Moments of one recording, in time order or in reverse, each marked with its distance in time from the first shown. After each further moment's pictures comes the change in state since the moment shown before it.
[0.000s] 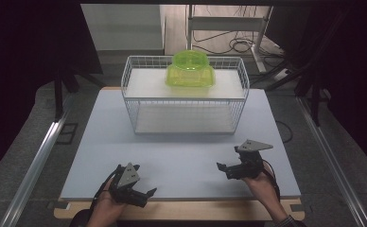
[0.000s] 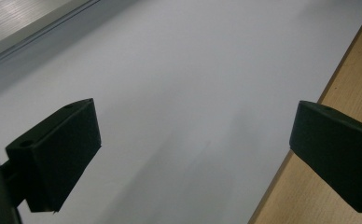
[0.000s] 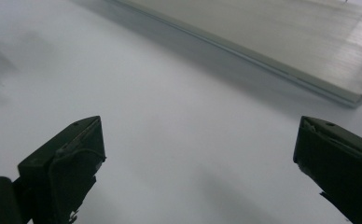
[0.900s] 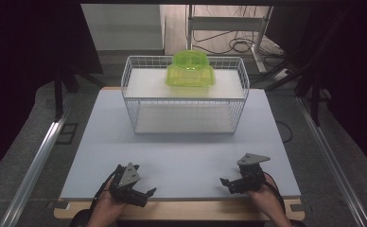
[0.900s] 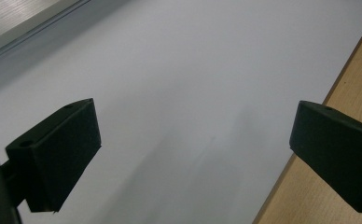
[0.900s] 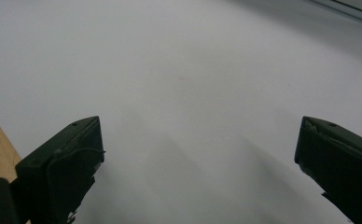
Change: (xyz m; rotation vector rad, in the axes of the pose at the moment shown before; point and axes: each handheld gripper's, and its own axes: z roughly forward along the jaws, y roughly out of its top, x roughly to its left) left arm 0.001 -0.001 0.002 0.023 0.013 0.003; right arm 0.008 -0.038 0.000 0.141 -0.013 -0.023
